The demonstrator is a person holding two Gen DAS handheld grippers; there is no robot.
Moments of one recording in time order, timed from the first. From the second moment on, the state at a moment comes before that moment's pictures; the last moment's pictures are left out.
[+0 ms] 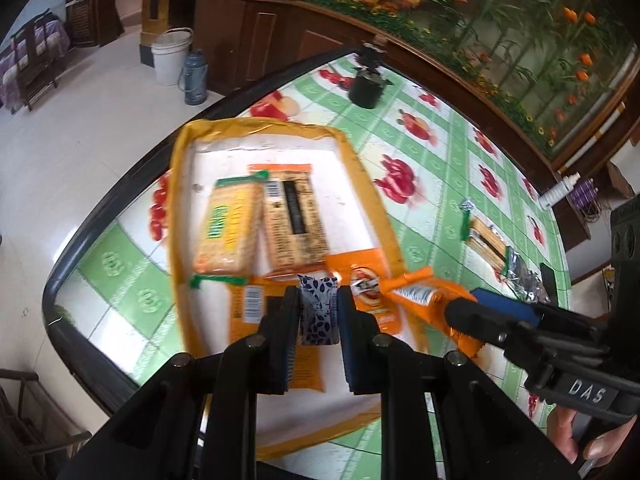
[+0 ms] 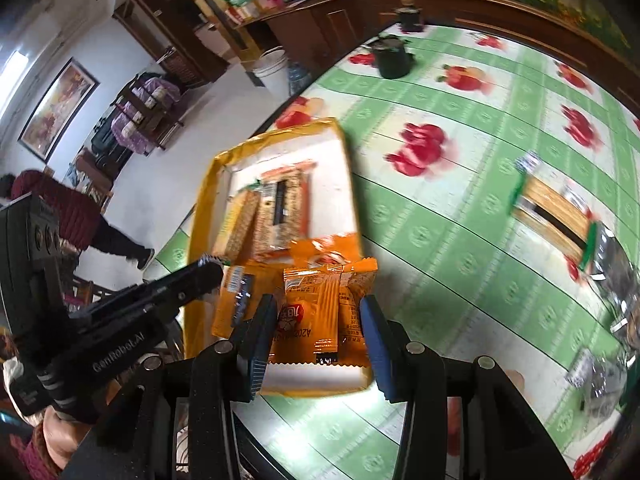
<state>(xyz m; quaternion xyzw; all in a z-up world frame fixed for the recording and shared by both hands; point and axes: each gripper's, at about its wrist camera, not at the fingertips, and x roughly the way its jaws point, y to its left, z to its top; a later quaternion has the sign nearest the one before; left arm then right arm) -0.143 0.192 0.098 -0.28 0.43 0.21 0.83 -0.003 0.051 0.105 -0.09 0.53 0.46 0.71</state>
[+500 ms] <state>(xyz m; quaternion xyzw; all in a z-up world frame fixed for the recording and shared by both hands) -0.162 0.214 0.083 -0.29 0.44 0.22 0.82 -0.009 0.117 0.100 -0.11 0.53 0.48 0.69</state>
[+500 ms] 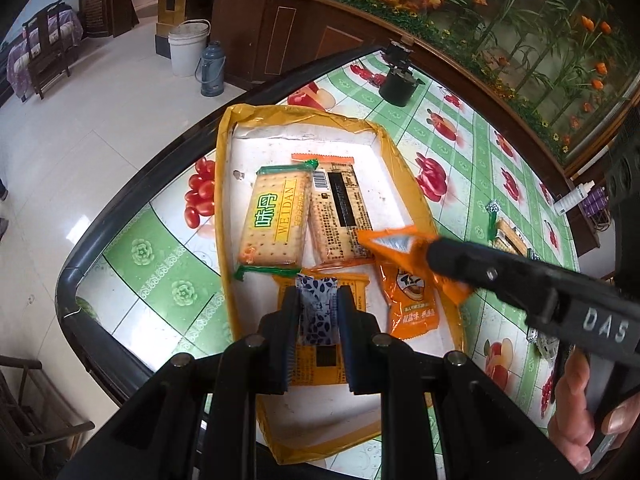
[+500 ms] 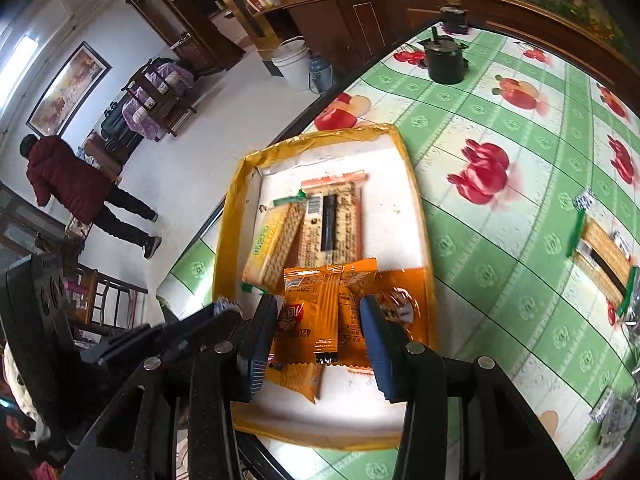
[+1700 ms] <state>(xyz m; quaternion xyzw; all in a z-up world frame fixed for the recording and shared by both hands) -0.126 0.238 0.055 -0.27 0.47 0.18 0.82 0.035 0.226 0.061 -0.14 0.53 0.45 0.71</state>
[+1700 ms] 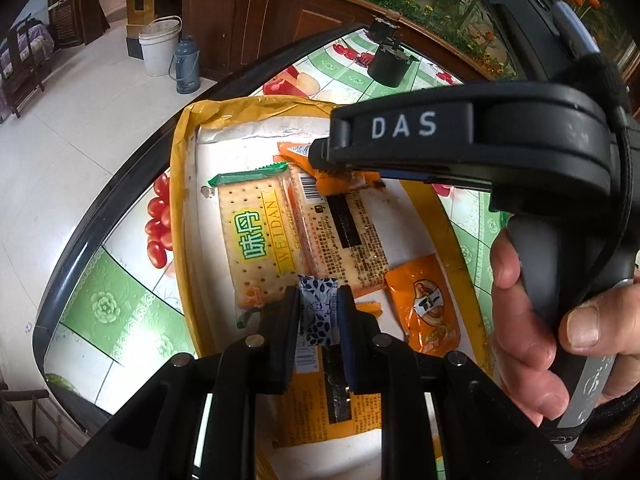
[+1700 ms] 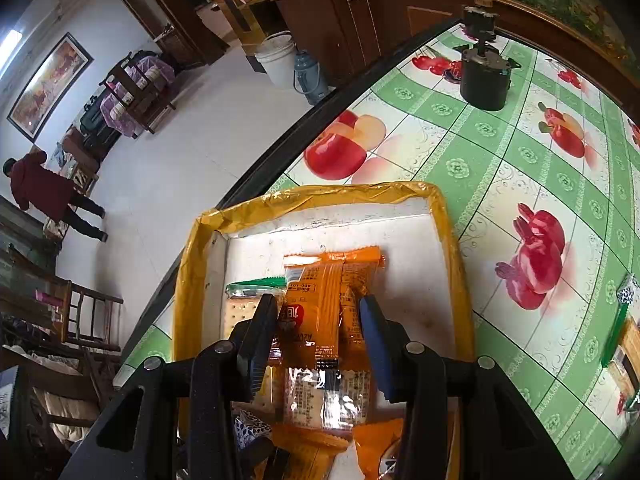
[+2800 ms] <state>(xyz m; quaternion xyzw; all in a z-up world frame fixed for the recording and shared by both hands) -0.135 0.242 0.052 -0.30 0.46 0.17 0.82 0.027 0.192 0.061 -0.09 0.56 0.46 0.68</state>
